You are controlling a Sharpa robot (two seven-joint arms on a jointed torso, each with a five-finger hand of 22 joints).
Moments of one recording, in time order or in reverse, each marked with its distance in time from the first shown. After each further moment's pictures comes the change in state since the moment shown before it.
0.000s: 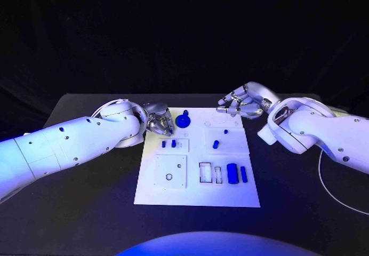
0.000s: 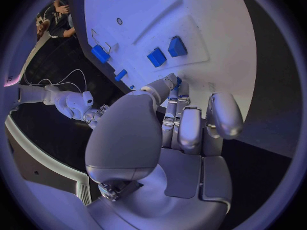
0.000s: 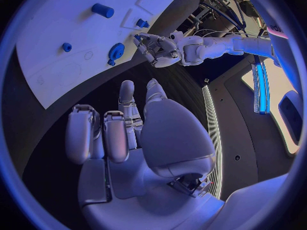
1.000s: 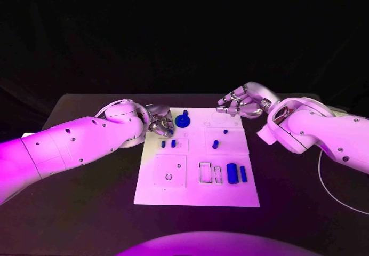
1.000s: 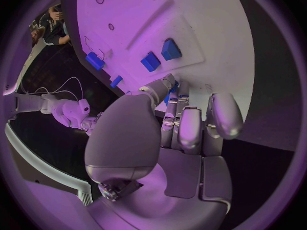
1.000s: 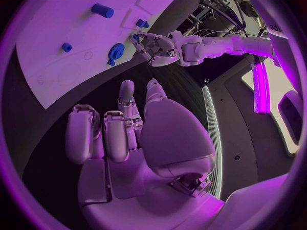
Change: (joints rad) left arm -0.004 0.028 -0.001 -0.021 -0.070 0.026 -0.029; left_hand -0.014 -0.014 0.006 -0.006 0.000 -0.014 0.014 -0.023 -0.003 -0.012 0.011 -0.007 -0.003 0.001 0.001 0.000 -0.007 0.000 0.000 0.000 0.000 0.001; right arm 0.000 -0.001 0.000 0.002 0.000 0.000 0.000; right_hand 0.000 0.000 0.000 0.000 0.000 0.000 0.000 0.000 0.001 0.000 0.000 0.000 -0.001 0.000 0.000 0.000 0.001 0.000 0.000 0.000 0.000 0.000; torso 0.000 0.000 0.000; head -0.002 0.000
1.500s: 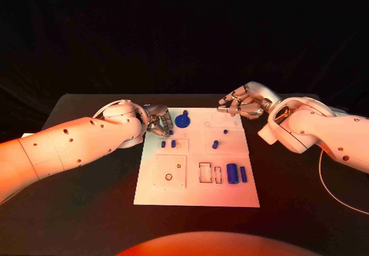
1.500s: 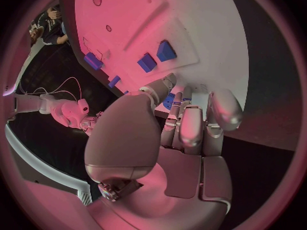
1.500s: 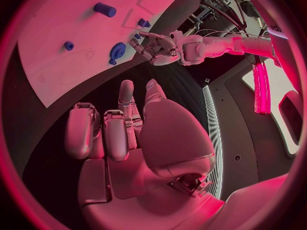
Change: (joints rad) left arm -0.001 -0.010 0.000 0.003 -0.002 -0.011 -0.008; left_hand -0.026 -0.026 -0.002 -0.024 0.000 -0.163 0.028 -0.017 -0.007 -0.162 0.037 0.000 -0.010 -0.001 0.028 0.000 -0.019 0.000 -0.002 0.020 -0.078 -0.040; right arm 0.000 -0.002 0.000 -0.009 0.000 0.001 0.000; right_hand 0.015 0.015 -0.007 -0.007 0.004 -0.003 0.010 0.000 0.000 -0.029 0.007 -0.030 -0.027 0.000 0.000 -0.031 0.000 0.000 -0.029 0.004 -0.036 -0.056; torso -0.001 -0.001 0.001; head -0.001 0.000
